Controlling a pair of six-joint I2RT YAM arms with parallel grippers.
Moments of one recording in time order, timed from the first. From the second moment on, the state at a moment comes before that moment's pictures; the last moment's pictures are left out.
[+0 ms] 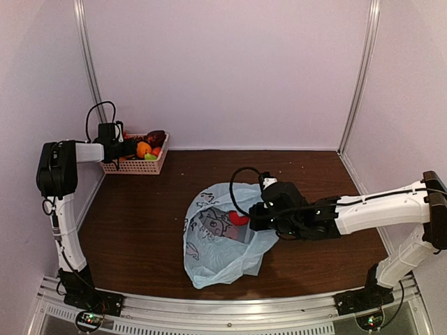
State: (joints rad) left arm 0.03 2.16 1.55 0.11 0.08 -0.15; right arm 1.07 1.49 0.88 -0.04 0.41 0.73
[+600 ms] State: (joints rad) left arm 0.03 2.09 1.49 0.05 0.09 -0.16; right arm 1.07 1.48 0.87 -0.03 0.41 0.73
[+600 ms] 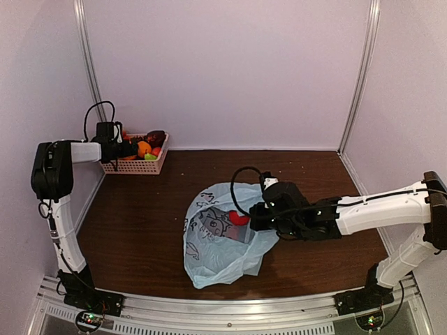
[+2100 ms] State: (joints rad) left arm -0.54 1.00 0.80 -0.16 0.23 -0.41; right arm 1.05 1.36 0.77 0.06 0.42 0.71
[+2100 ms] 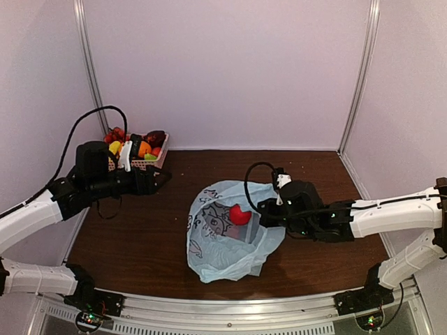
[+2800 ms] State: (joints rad) left arm -0.82 1.14 0.62 -0.10 0.26 -0.65; right arm 1.04 1.36 0.77 0.10 0.38 0.72
